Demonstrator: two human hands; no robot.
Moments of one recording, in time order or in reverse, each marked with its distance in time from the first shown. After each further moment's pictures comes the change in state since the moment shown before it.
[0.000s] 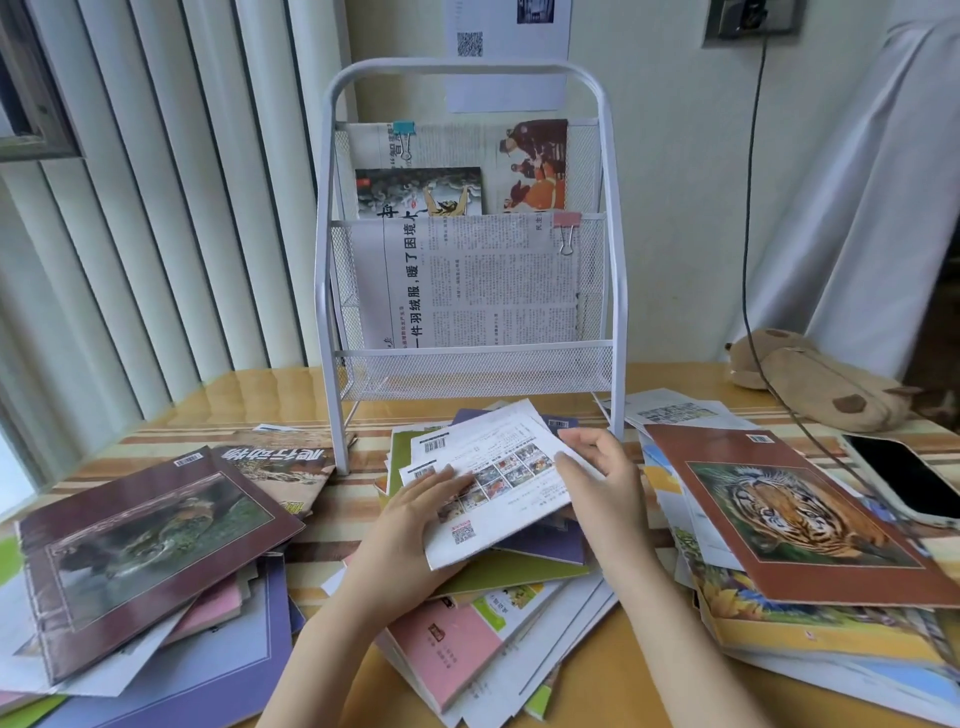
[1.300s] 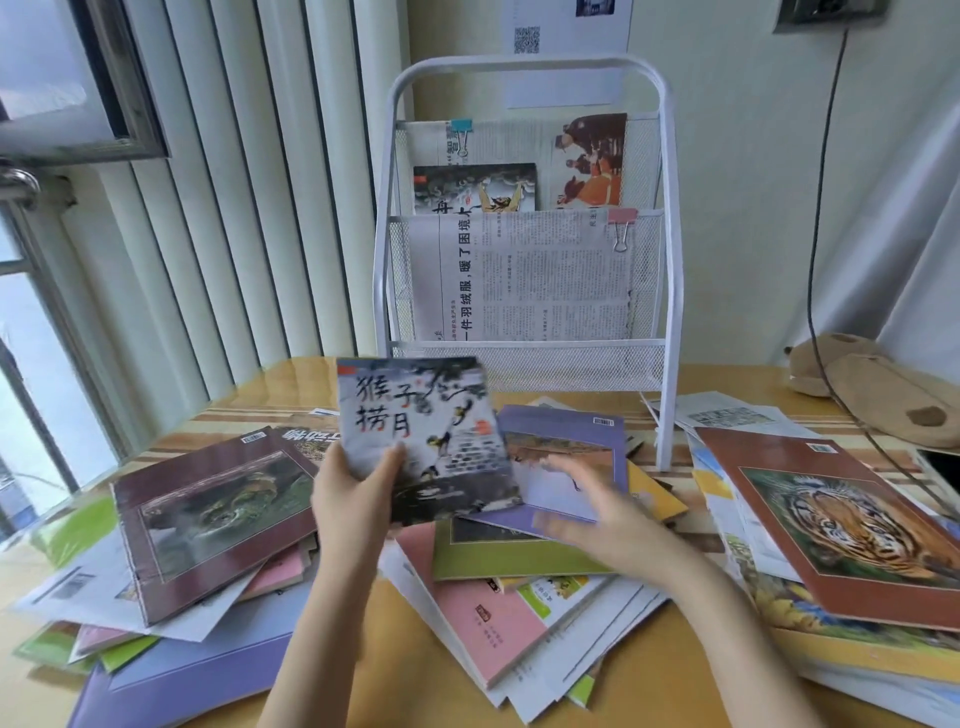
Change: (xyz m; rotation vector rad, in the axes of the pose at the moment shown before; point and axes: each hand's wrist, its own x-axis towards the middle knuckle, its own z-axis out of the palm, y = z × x) left_hand -0.008 -0.002 -0.046 -0.521 0.782 -0.583; right_hand -0.006 0.002 -0.002 -0.540 -0.762 -0.061
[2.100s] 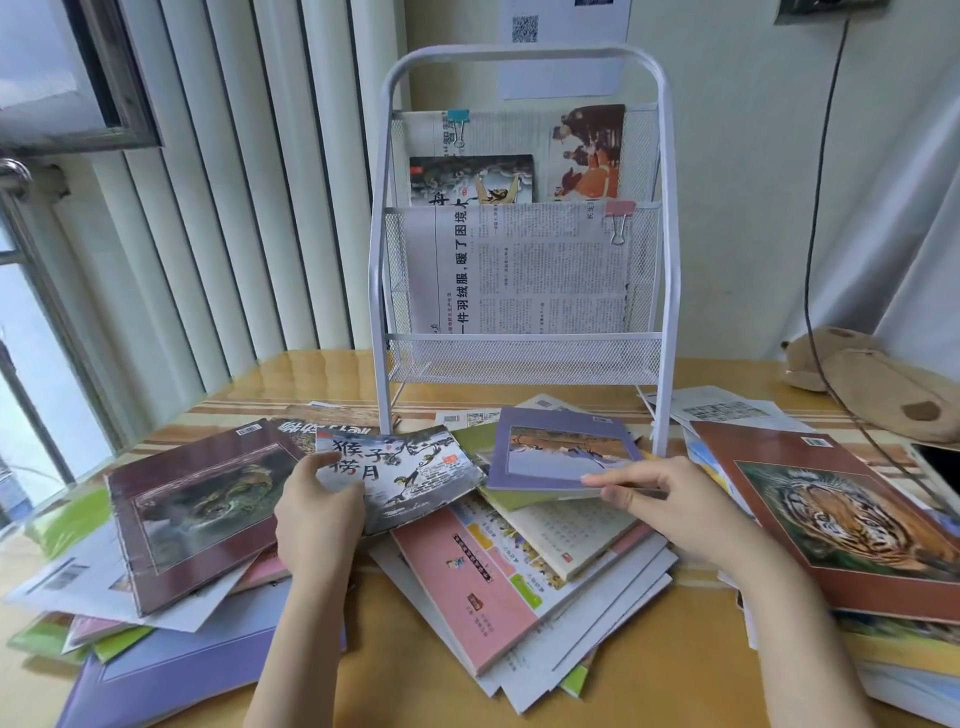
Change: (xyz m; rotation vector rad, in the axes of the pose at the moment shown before) left_hand 0.002 -0.005 -0.018 0.404 0.076 -0.194; right_hand -0.022 0.016 -0.043 0.061 0.201 -0.083
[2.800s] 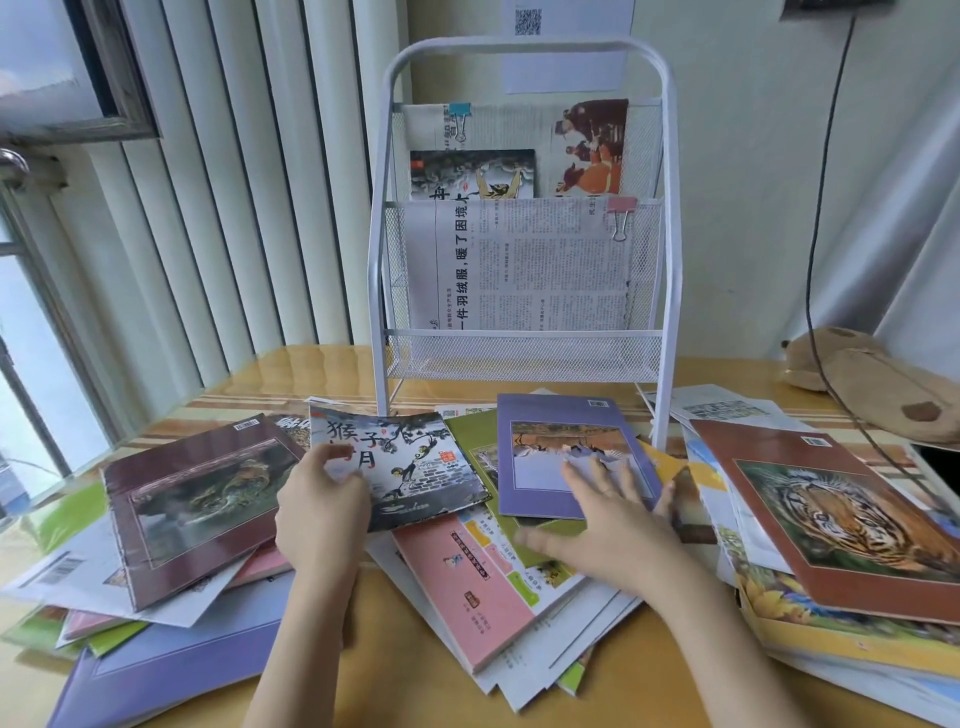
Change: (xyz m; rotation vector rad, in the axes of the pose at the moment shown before) left_hand -0.011 0.010 0.000 0.090 0.043 0.057; right_hand 0.007 -0.011 0.053 -0.626 -0.148 0.243
